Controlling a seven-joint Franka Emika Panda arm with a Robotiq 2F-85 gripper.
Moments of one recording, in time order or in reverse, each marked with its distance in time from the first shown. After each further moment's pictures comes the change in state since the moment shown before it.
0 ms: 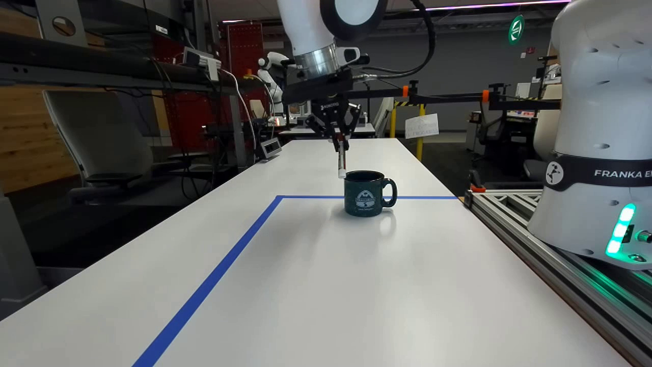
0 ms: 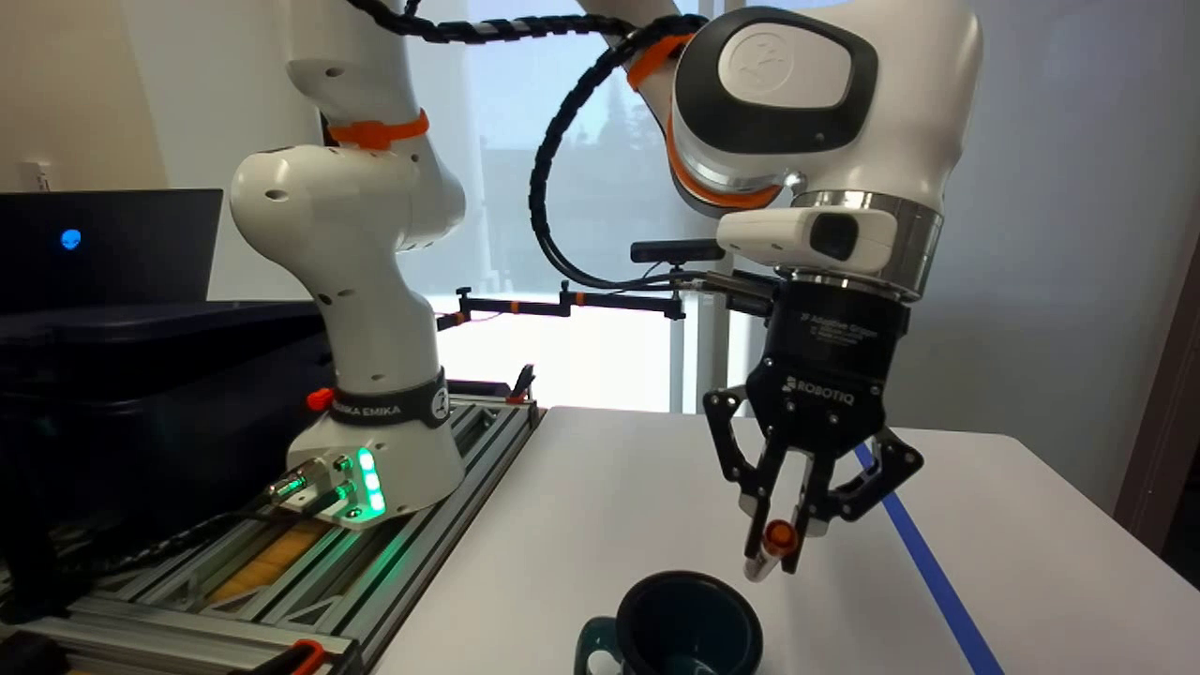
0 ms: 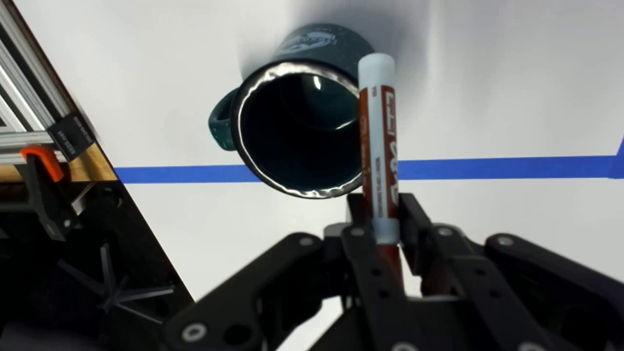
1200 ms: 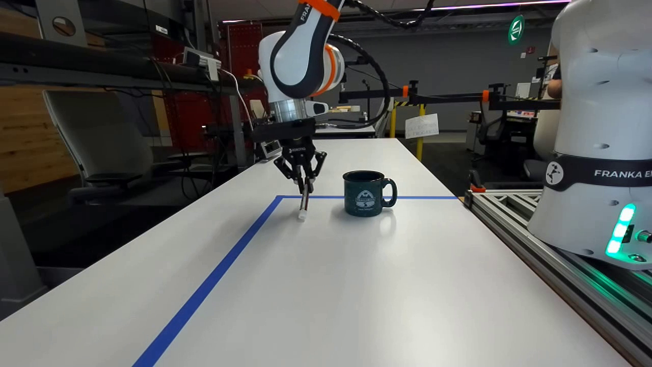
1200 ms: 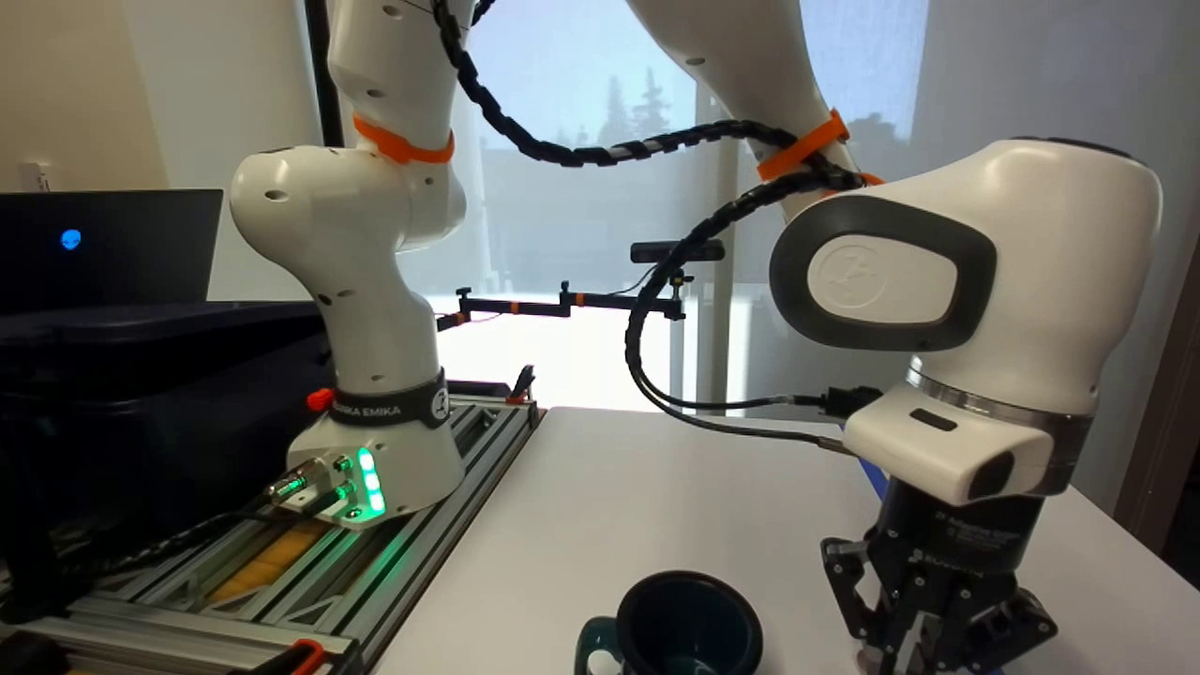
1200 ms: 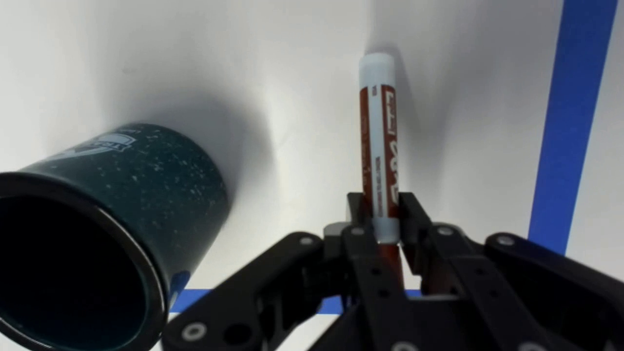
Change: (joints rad) arm -0.006 0.402 -0.018 0.245 0.415 0.230 -0.347
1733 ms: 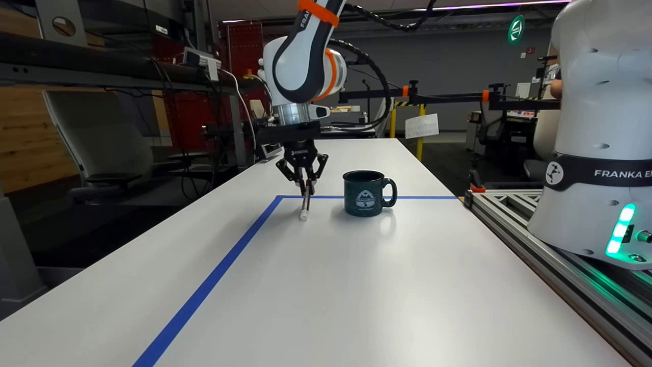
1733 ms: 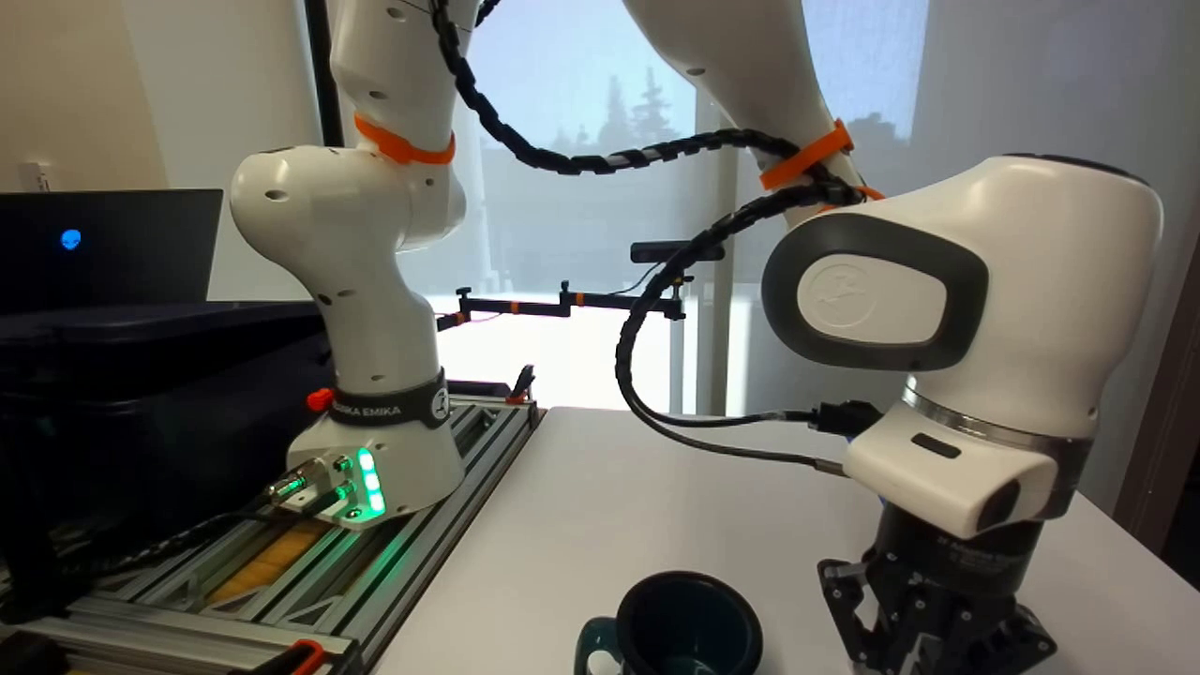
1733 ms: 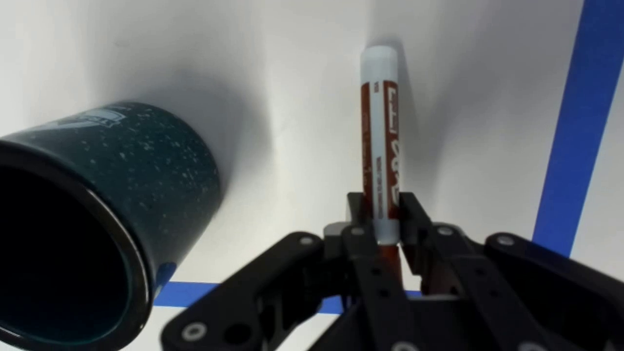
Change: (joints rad) arm 0.004 0.018 -0.020 -0.002 0.031 0.029 -0.093
